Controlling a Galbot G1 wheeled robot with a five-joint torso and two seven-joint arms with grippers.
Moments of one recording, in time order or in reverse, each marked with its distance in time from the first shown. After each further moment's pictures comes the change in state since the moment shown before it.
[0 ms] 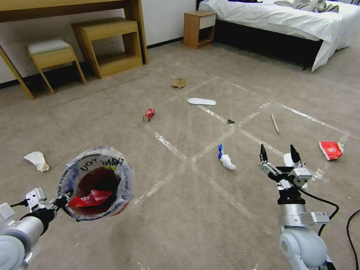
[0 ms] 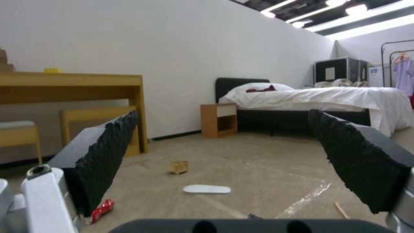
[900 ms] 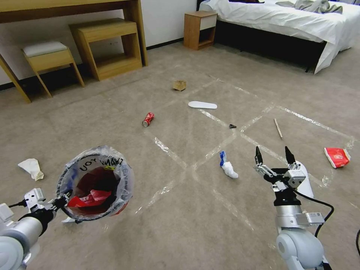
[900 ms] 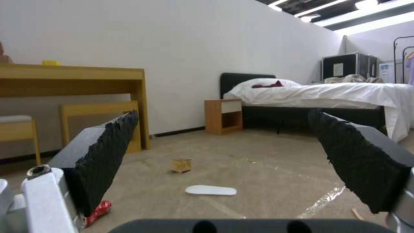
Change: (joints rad) left arm 0.008 0.004 -0.011 -0.003 0.000 -0.004 0.004; right arm -0.002 0.016 -0.013 -0.004 -0.022 -0.010 -0.015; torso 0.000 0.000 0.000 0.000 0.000
